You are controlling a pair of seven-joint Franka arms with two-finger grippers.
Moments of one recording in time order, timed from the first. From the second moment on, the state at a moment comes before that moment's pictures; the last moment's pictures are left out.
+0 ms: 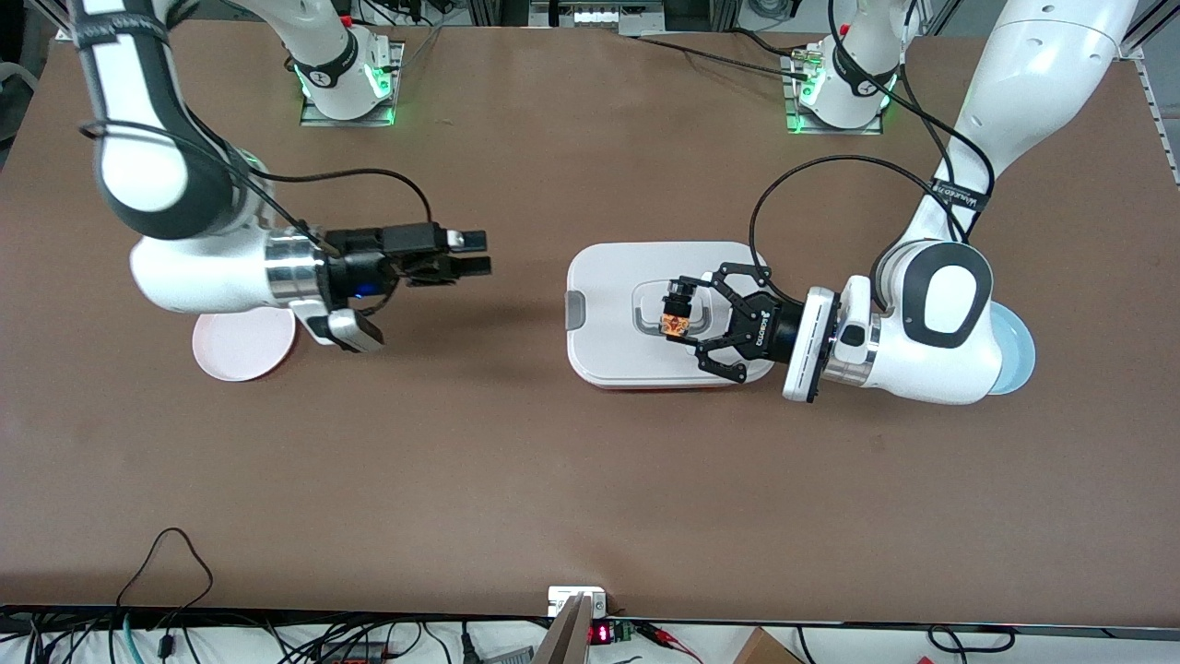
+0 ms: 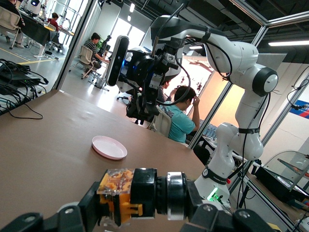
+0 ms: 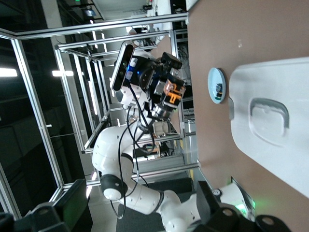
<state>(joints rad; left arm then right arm) 0.09 0.63 -0.39 -1.50 -1.28 1.72 1.58 0.38 0.35 -0.09 -1.74 1.62 1.76 -0.38</state>
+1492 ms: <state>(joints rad) 0.09 0.64 -0.39 -1.50 -1.28 1.72 1.58 0.69 0.64 -0.09 -1.46 2.12 2.26 -0.52</state>
